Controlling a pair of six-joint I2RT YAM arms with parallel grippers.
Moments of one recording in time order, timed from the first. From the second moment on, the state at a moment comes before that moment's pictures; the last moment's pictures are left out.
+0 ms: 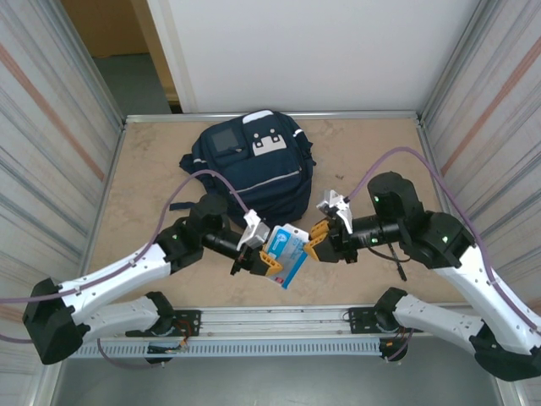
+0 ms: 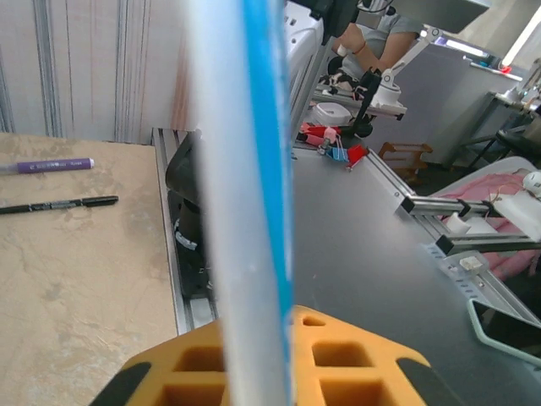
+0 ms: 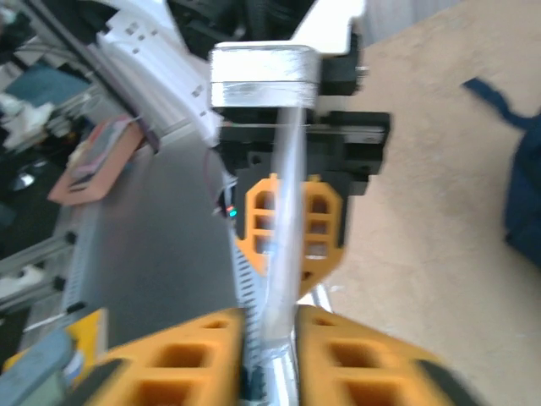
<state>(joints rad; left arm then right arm) -0.88 1.03 0.73 -0.02 1.04 0.03 0.78 0.85 1.22 -0.93 -0.66 0.03</state>
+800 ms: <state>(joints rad) -0.86 1.08 0.72 0.26 0.89 -0.33 0.85 0.65 0.79 -0.18 -0.44 0.31</state>
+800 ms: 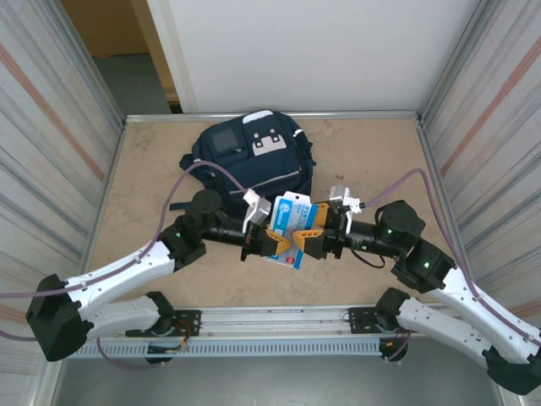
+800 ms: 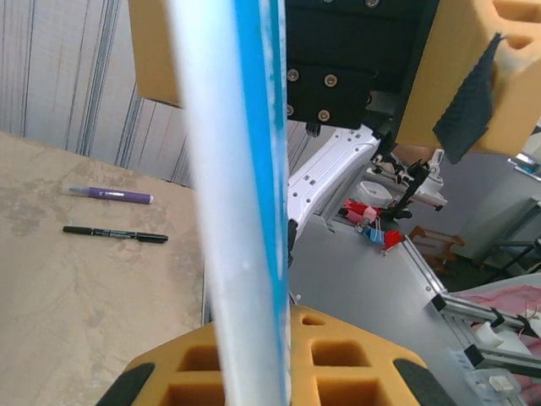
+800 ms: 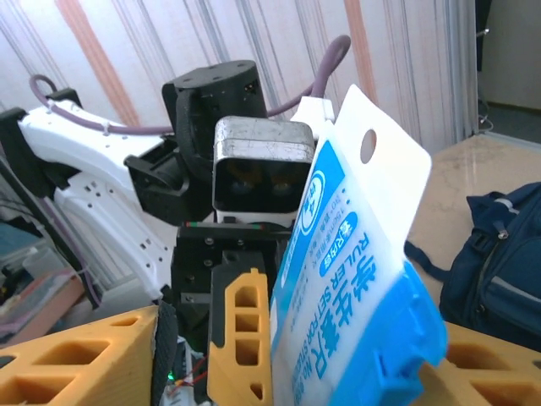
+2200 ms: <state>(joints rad) -0.59 1.26 0.94 -0.42 0.34 0.11 0.55 0.75 0.85 -0.61 -0.16 0.64</state>
